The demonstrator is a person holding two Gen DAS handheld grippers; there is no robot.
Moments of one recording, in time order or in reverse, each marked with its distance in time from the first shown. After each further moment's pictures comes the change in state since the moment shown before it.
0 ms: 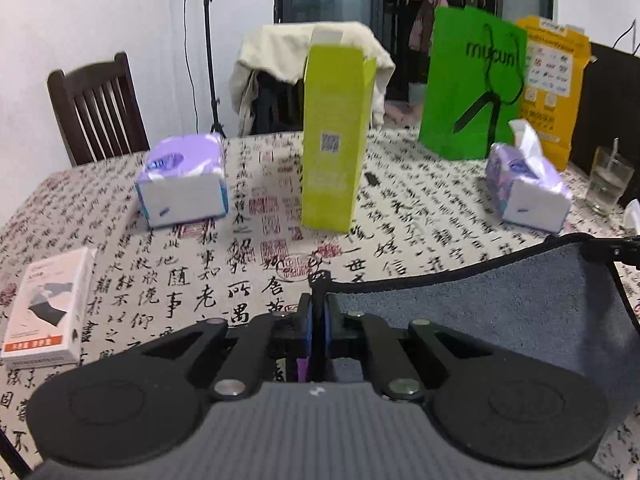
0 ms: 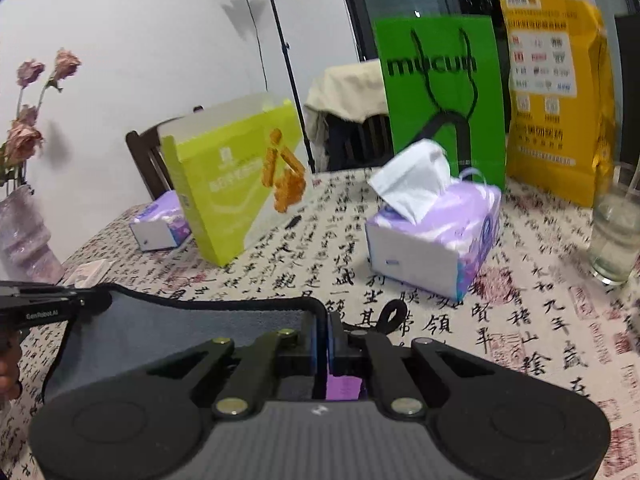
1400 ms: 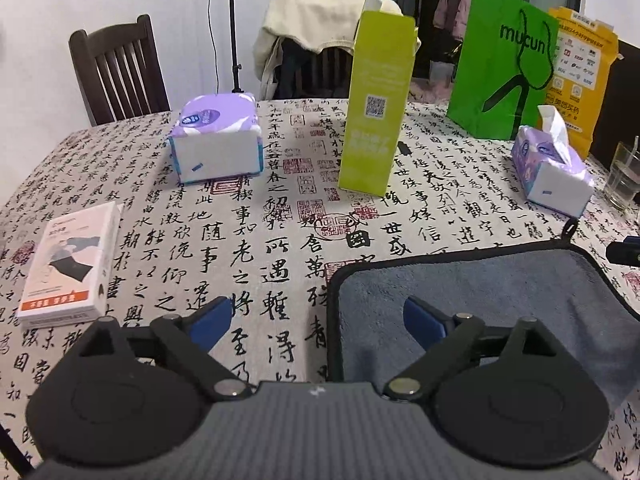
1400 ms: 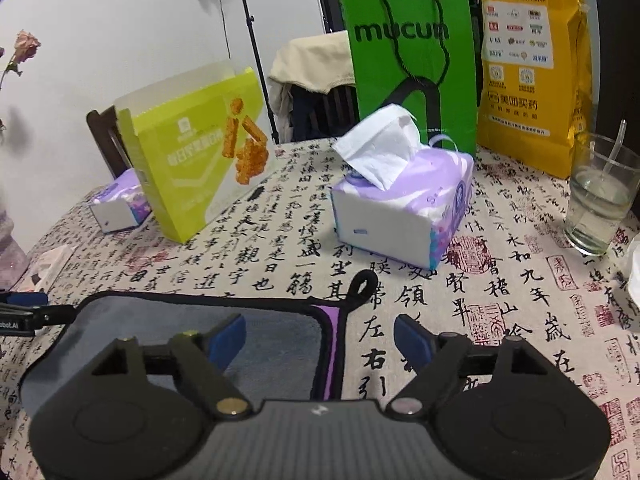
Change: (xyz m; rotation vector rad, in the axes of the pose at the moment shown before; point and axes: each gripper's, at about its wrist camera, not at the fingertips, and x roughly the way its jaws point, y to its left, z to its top) left arm -0.013 0.024 -0.011 -0.056 0.085 0.035; right arm 0.006 0.002 -0.001 0.022 0.075 -0.114
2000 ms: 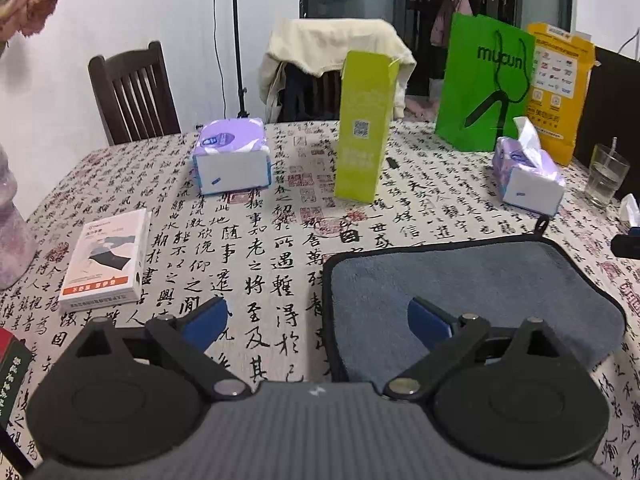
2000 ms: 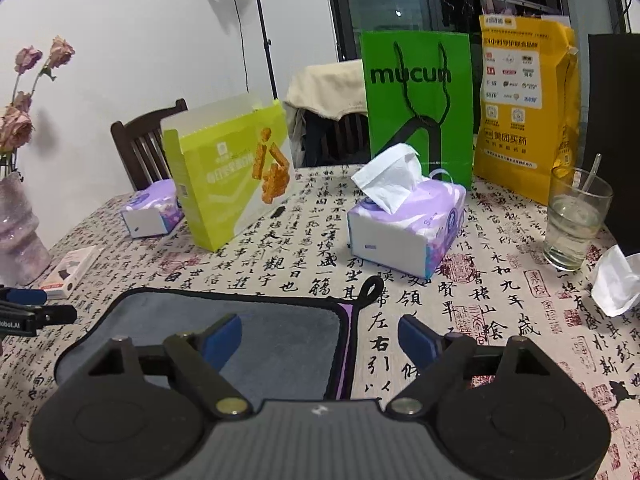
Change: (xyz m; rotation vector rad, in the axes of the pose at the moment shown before) left arm -0.061 -0.009 -0.025 0.019 -0.078 0.019; right arm -0.062 0.016 -0.015 -0.045 -0.077 0.010
